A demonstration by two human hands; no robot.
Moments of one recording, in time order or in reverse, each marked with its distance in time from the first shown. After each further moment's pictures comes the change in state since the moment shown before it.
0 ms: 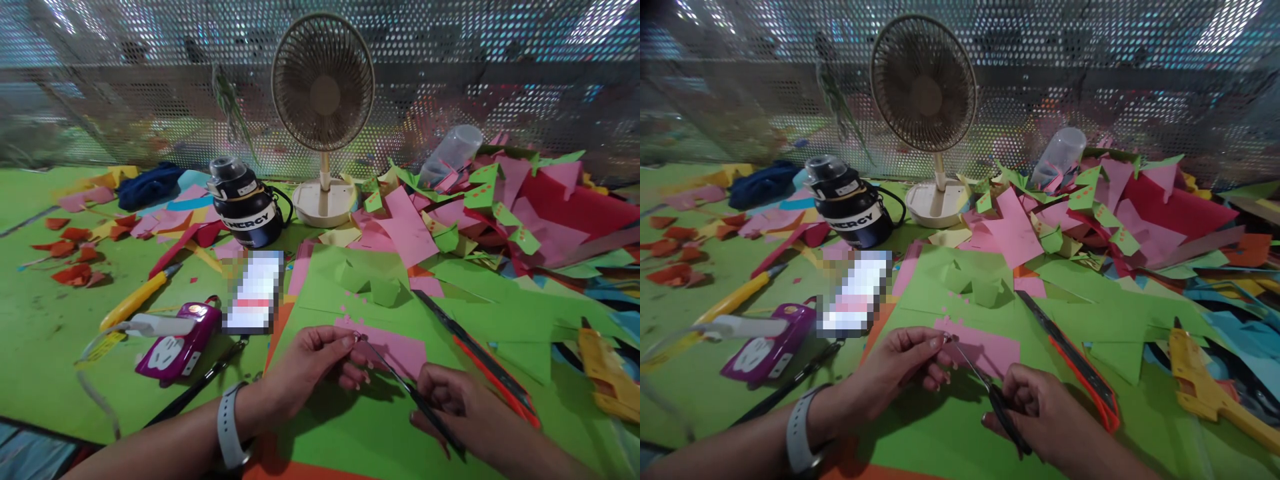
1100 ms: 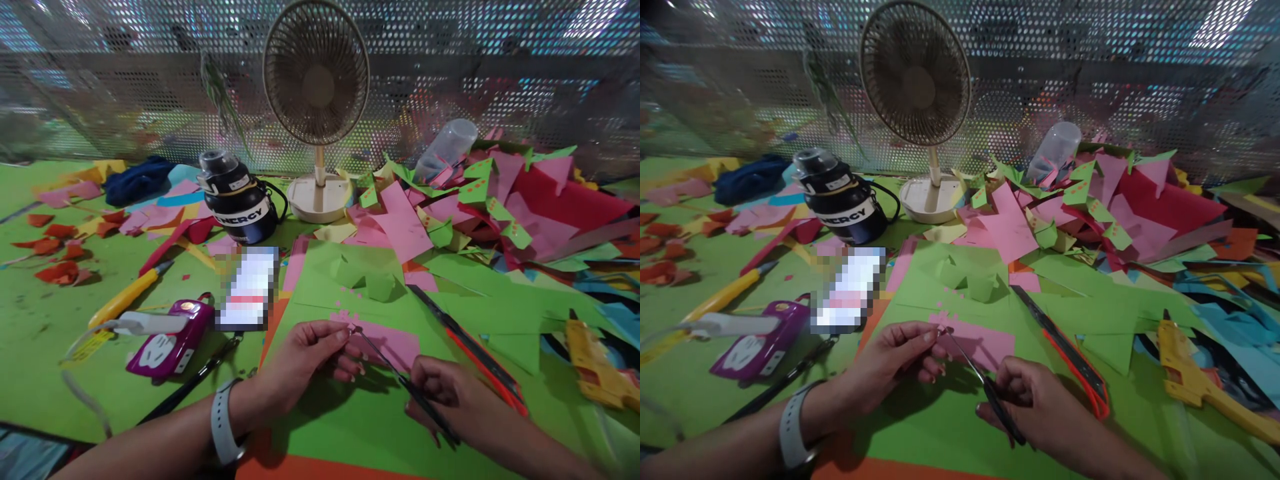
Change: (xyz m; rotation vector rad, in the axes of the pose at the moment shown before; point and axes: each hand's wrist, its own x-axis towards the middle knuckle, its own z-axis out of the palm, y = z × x) left_hand -0.001 0.002 0.001 -0.016 -0.008 -0.001; right_hand 0.000 0.003 0.000 0.048 -0.023 -0.031
